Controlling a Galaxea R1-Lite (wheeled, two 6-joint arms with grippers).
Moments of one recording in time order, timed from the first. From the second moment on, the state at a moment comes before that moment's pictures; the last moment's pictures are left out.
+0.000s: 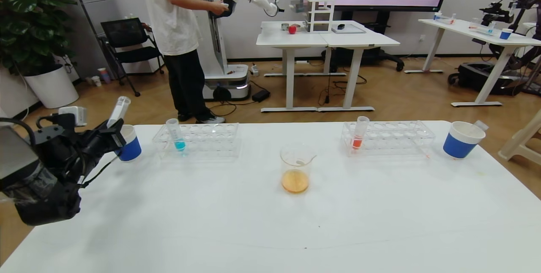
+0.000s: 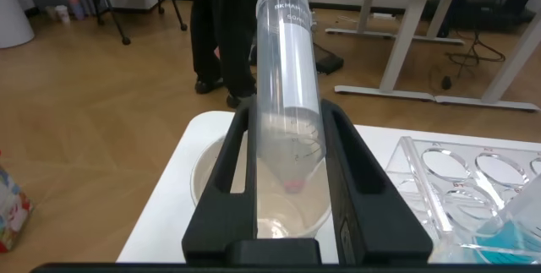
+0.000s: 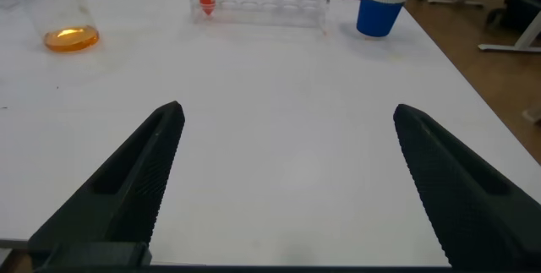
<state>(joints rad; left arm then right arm) 0.32 2.29 -0.84 -1.54 -0.18 -0.05 0.01 0.00 0.00 0.00 0.00 -0.02</state>
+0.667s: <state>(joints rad) 0.32 2.35 -0.87 -1.54 -0.18 -0.04 0.01 0.00 0.00 0.00 0.00 -0.02</state>
